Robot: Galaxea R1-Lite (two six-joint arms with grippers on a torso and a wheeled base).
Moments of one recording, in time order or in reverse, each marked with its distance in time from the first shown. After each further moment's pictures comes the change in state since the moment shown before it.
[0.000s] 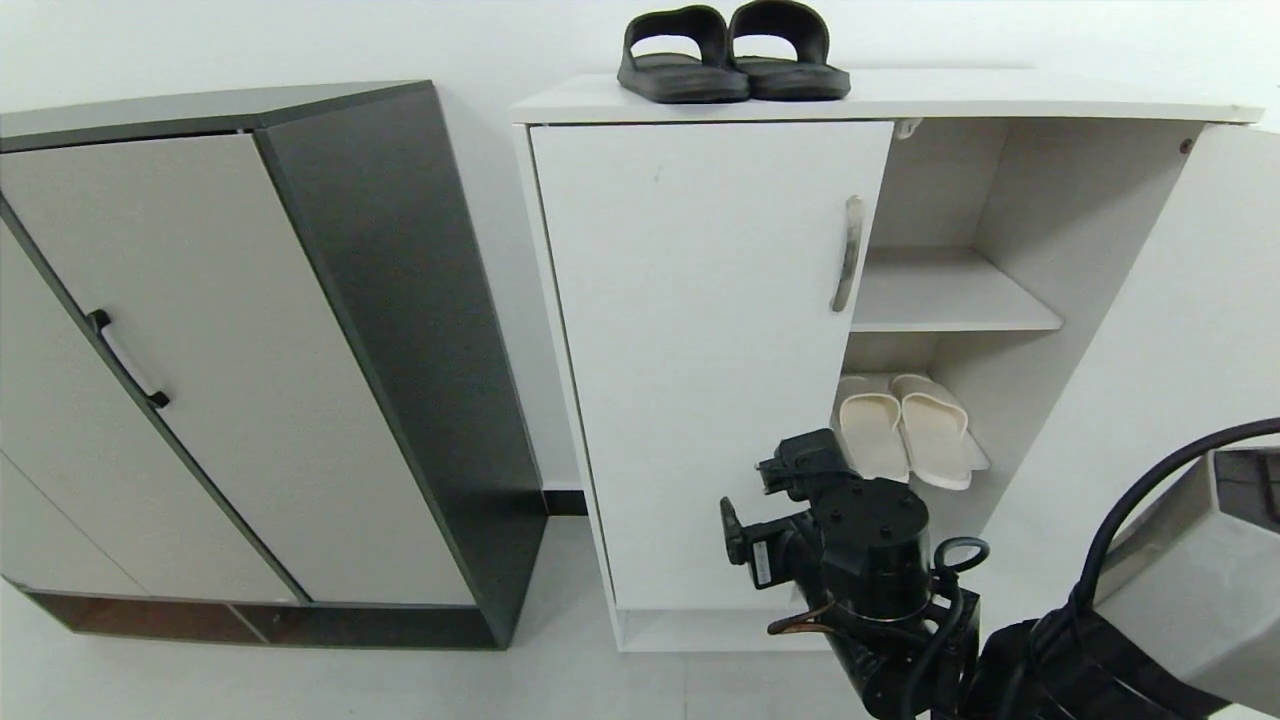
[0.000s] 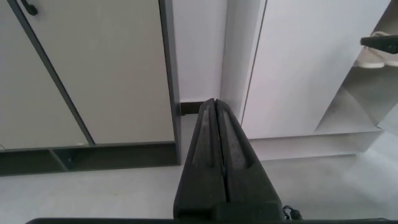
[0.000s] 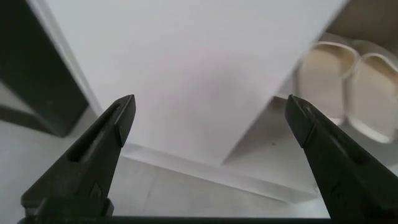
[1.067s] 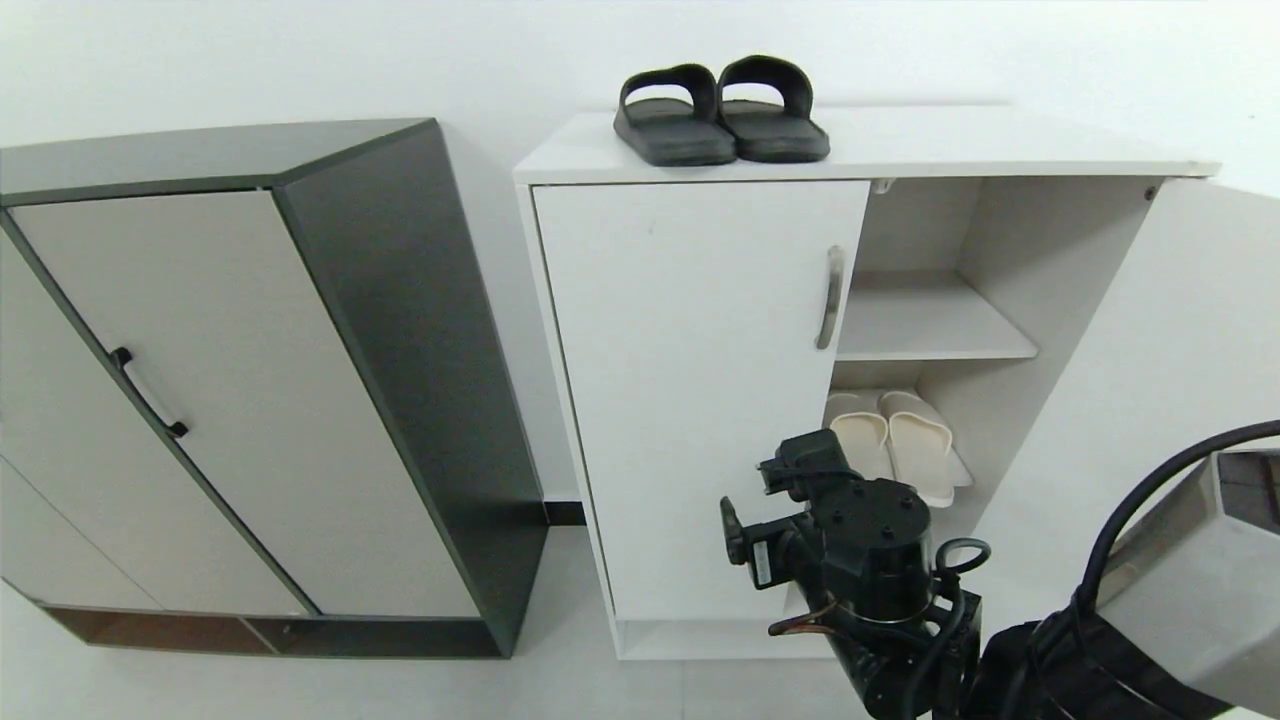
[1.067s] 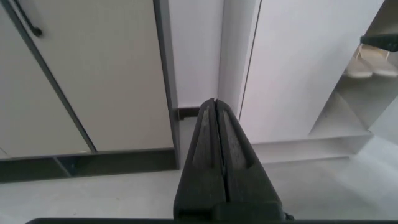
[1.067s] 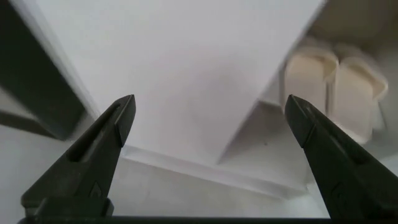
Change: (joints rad) left arm 0.000 0.000 0.000 -0.001 0.000 0.000; right arm 0.005 0.004 -0.001 -0.002 0.001 0.000
